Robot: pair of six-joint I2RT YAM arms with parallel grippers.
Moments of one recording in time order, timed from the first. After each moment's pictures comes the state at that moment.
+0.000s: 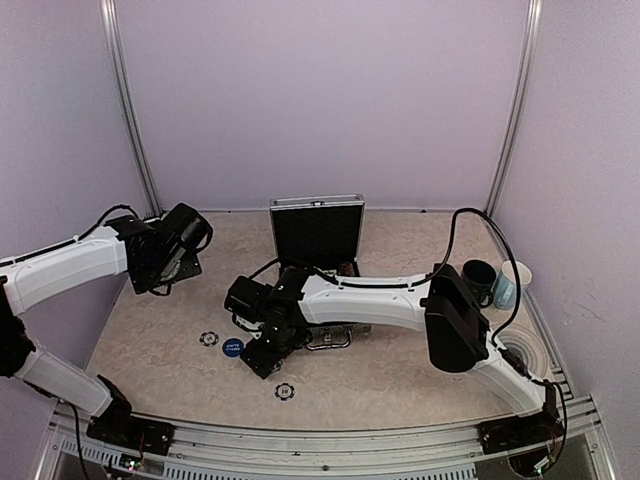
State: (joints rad) left arm -0.58 1.36 1.07 -0.88 -0.77 -0.94; right arm 1.22 2.51 2.22 -0.96 0.02 0.31
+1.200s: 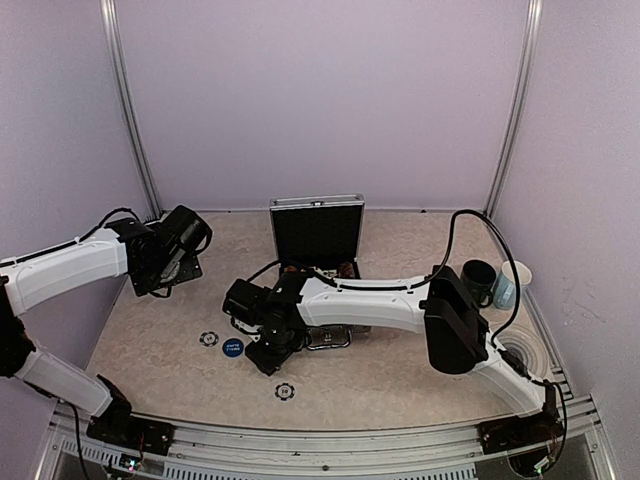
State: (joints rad) left arm -0.57 1.36 1.04 -0.86 -0.74 -0.93; right arm 1.23 2.51 2.22 -0.97 0.03 0.30
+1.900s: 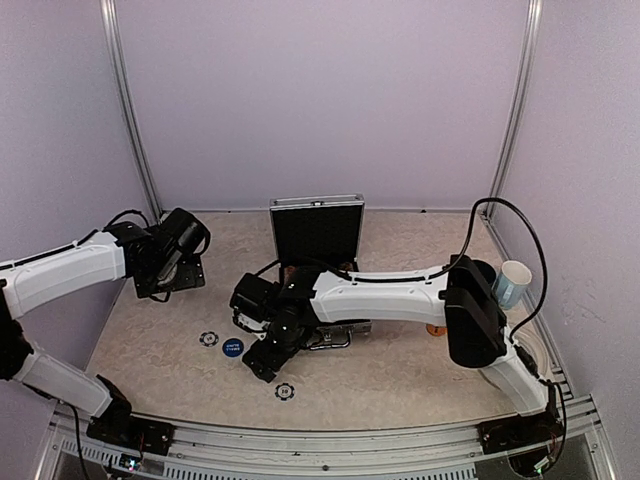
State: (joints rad) left arm -0.57 1.34 1.02 -0.84 -0.65 -0.80; right arm 1.22 2.40 2.09 -0.91 0.01 0.25
